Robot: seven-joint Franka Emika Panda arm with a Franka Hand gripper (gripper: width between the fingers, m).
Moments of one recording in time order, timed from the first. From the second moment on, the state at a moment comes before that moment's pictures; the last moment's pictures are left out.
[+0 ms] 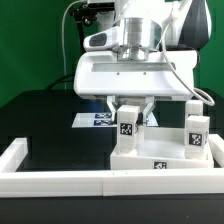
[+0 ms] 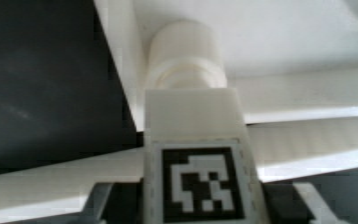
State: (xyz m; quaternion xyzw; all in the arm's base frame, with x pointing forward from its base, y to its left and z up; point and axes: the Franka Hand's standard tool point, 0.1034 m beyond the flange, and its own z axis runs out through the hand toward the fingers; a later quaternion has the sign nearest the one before) arm 0.570 -0.007 0.075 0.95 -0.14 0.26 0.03
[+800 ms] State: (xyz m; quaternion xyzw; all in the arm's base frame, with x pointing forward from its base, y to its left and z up) arm 0.570 -0.007 0.071 0.95 -0.14 0.27 0.03
